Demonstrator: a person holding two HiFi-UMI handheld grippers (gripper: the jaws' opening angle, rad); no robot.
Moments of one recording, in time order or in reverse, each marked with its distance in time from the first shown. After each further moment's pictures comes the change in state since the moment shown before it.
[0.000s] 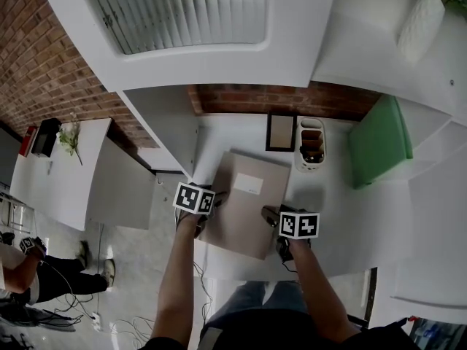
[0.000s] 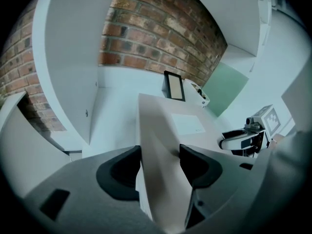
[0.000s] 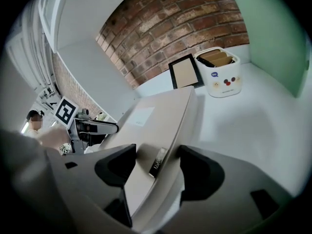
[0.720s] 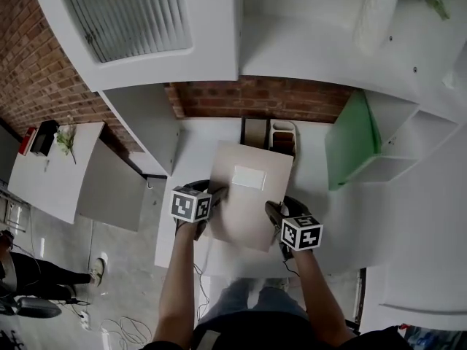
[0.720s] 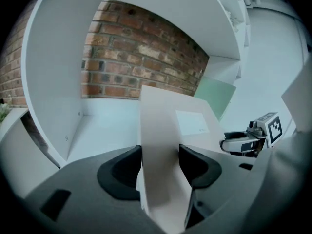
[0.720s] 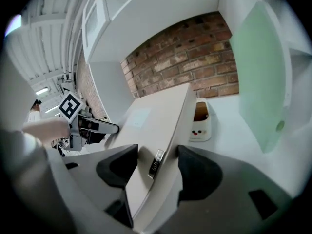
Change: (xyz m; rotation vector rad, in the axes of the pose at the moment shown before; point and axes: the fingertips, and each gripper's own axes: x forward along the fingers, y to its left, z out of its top) left arm -0.011 -0.109 0.053 0.060 -0.249 0.046; right arm -0.108 -0.048 0.051 -0.267 -0.278 -0.002
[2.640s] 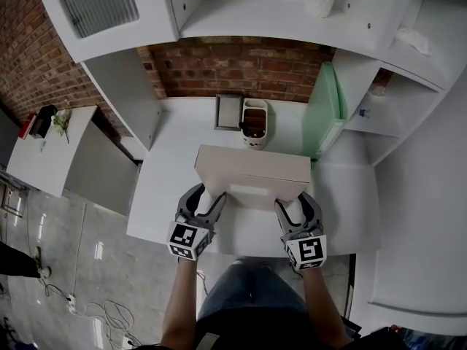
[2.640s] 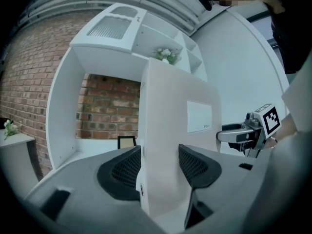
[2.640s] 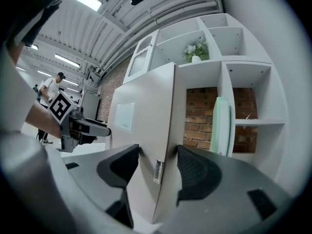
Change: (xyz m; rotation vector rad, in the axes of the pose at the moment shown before) left arm -0.044 -0.179 -0.028 0.258 -0.572 0.096; right arm -0.173 -0.051 0.003 -0.450 -0.453 -0.053
